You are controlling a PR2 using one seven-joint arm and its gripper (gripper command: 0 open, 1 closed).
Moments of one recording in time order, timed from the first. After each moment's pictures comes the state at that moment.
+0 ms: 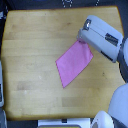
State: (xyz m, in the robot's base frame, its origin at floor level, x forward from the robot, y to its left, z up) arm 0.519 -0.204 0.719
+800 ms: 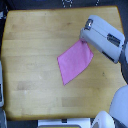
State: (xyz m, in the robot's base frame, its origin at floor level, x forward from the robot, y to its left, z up) arm 0.518 -0.214 0.722
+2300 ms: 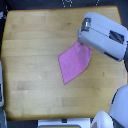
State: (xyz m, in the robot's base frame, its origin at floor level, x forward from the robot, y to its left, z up) arm 0.490 -0.179 0.819
